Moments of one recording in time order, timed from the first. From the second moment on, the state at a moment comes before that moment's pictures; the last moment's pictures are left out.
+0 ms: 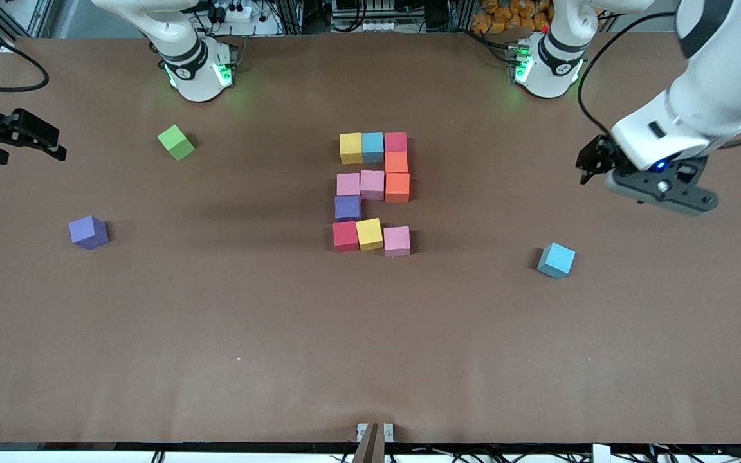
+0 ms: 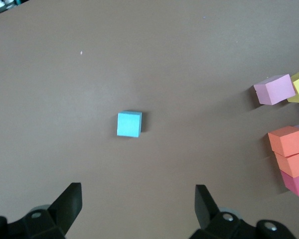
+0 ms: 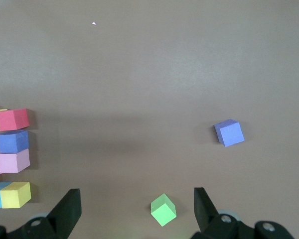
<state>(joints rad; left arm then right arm) -0.39 0.07 0.15 -1.53 0.01 1.60 0.11 0.04 -0.02 -0.05 -1.52 0.04 1.47 -0.04</state>
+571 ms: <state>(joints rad) -0.25 0.04 0.15 -1.53 0.01 1.56 0.11 0.04 -0.01 -0.05 -1.52 0.04 1.47 -0.04</state>
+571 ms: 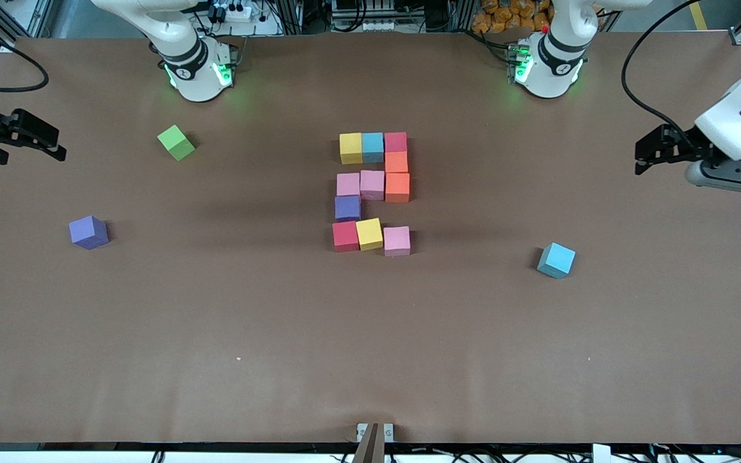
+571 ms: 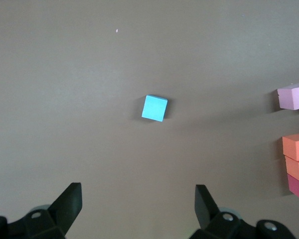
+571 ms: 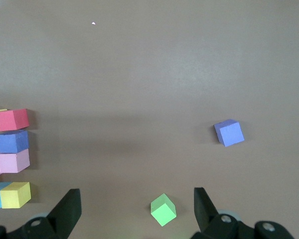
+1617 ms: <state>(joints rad) -0.22 0.00 0.13 -1.53 0.01 1.54 0.00 0.05 0.00 -0.03 -1.52 0.04 1.47 -0.05</state>
